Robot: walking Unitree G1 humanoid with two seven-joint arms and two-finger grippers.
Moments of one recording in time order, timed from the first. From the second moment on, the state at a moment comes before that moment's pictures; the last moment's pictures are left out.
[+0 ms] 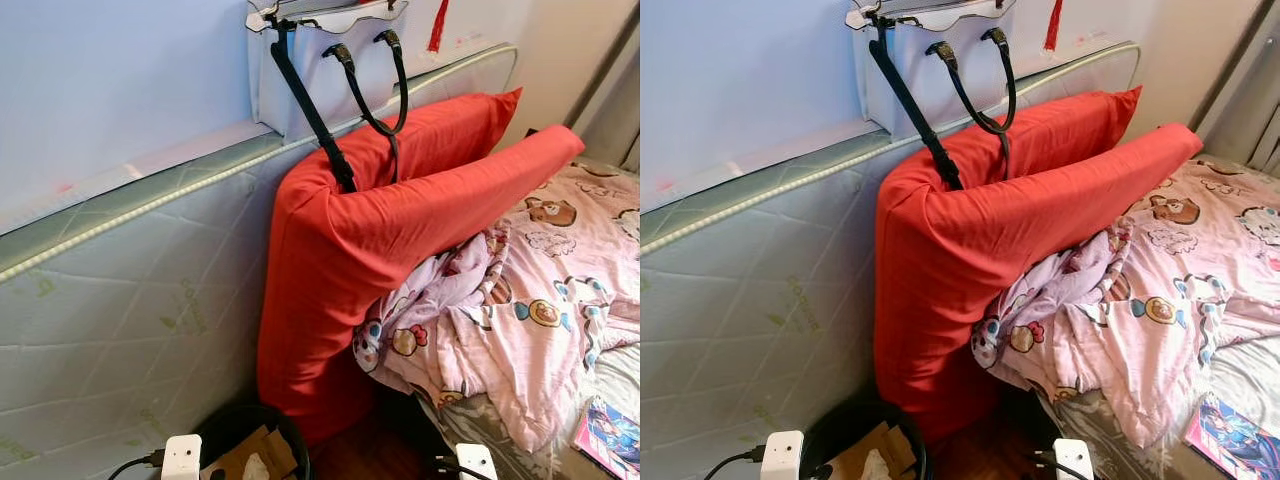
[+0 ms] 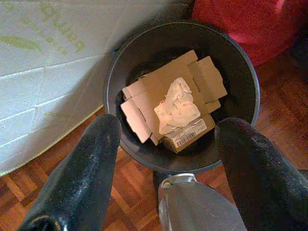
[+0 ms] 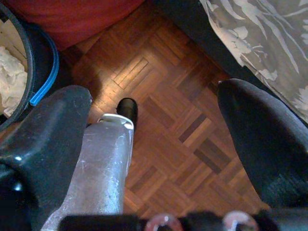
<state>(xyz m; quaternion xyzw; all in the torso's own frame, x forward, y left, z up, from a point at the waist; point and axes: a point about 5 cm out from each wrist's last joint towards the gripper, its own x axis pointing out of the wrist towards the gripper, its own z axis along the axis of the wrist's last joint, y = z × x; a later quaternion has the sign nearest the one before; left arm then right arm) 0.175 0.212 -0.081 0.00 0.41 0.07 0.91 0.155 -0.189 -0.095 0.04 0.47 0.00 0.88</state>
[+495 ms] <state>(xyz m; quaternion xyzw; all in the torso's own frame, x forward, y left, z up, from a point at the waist) 0.175 0.212 -0.081 0.00 0.41 0.07 0.91 0.155 -0.189 -0.095 0.04 0.47 0.00 0.88</state>
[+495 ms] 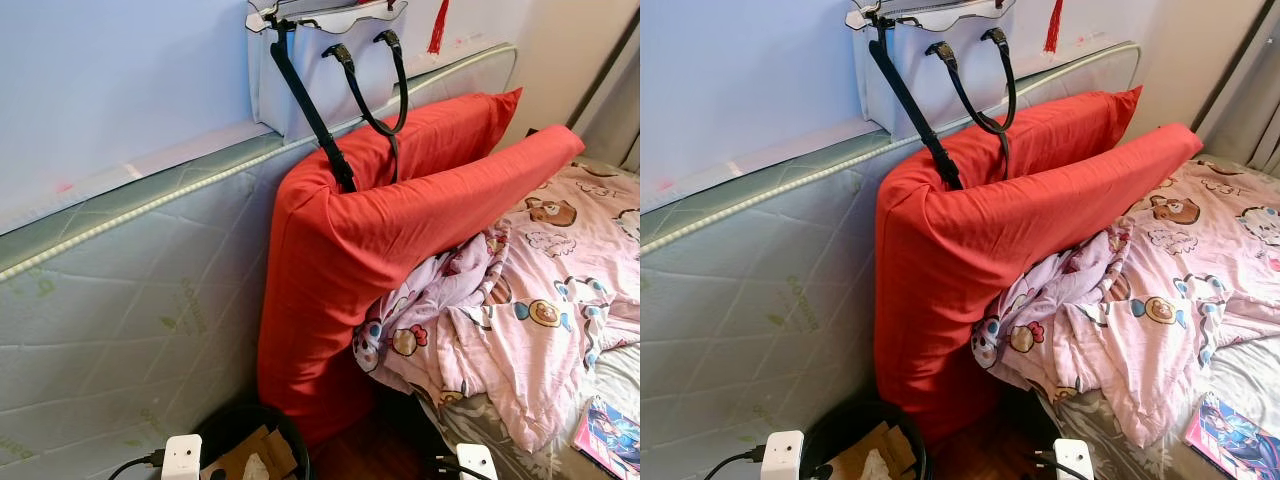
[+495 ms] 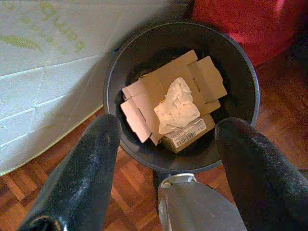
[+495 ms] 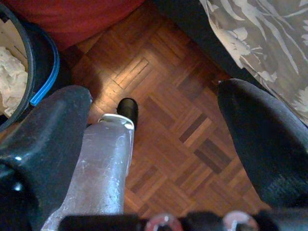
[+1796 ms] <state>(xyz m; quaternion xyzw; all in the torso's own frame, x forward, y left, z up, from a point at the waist) 0.172 0.218 -0.081 0.00 0.42 0.08 0.91 0.152 -0.186 -0.096 0.04 0.48 0.00 0.88</state>
